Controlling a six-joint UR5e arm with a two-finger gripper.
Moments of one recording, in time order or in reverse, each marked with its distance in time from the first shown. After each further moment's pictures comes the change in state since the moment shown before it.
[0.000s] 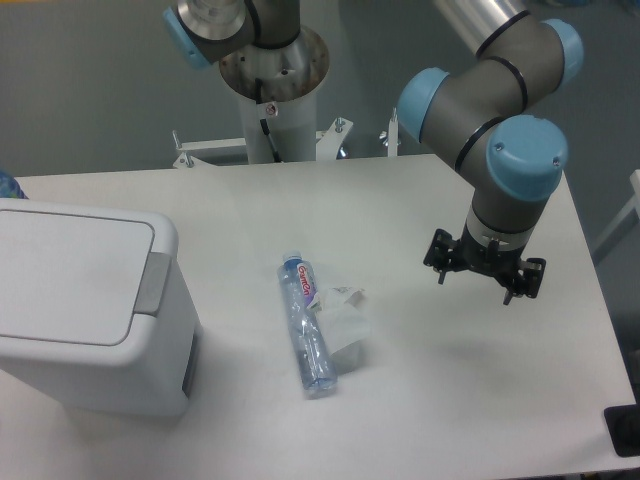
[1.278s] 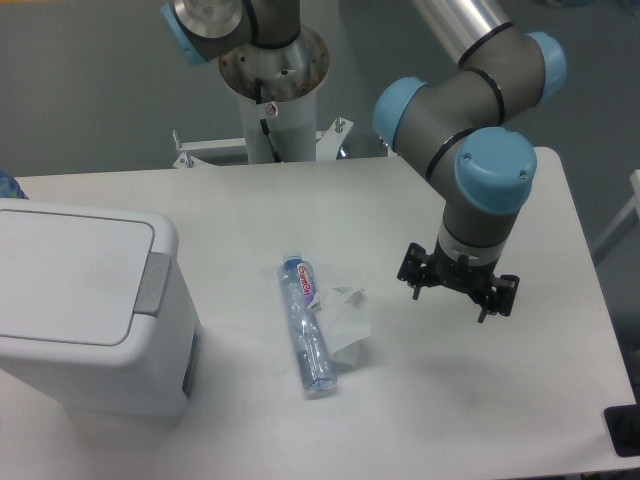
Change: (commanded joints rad) arm -0.089 0.006 0.009 0.012 -0.031 -0.090
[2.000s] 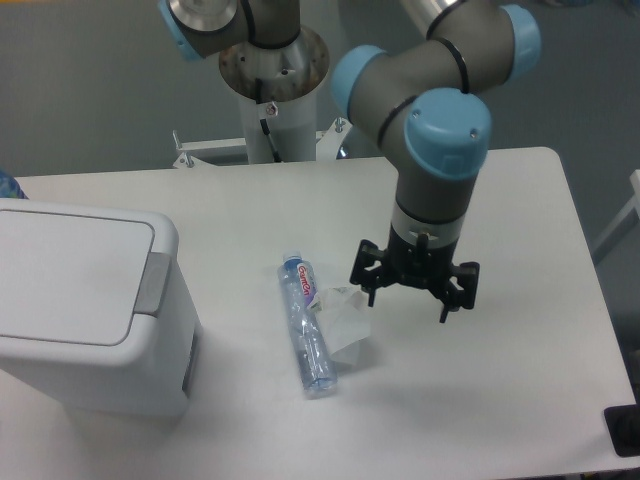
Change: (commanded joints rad) arm -0.069 0.098 0.008 0.005 -0.100 -0.304
